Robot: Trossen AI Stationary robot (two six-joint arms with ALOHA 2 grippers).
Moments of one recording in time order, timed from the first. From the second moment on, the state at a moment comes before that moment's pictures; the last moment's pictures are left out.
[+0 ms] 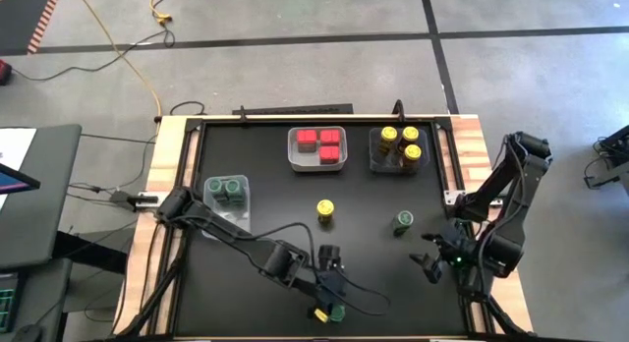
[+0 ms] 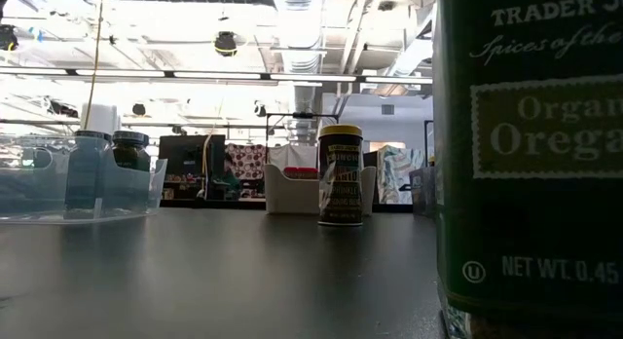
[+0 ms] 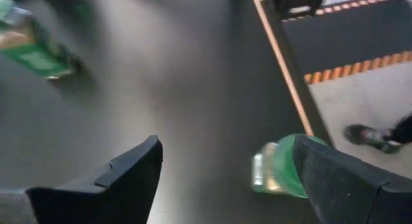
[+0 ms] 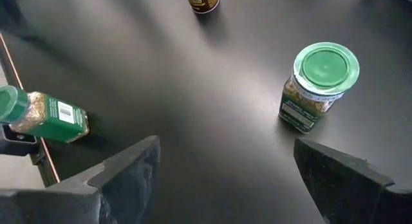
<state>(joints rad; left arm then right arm) -0.48 2.07 1.89 -0.57 -0.21 -0.18 1.11 1.23 0.96 -1.19 0.73 1.82</state>
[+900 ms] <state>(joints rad) -0.58 2.18 1.87 -0.43 -0.20 -0.20 1.12 1.23 0.96 -1.17 0.73 1.82</state>
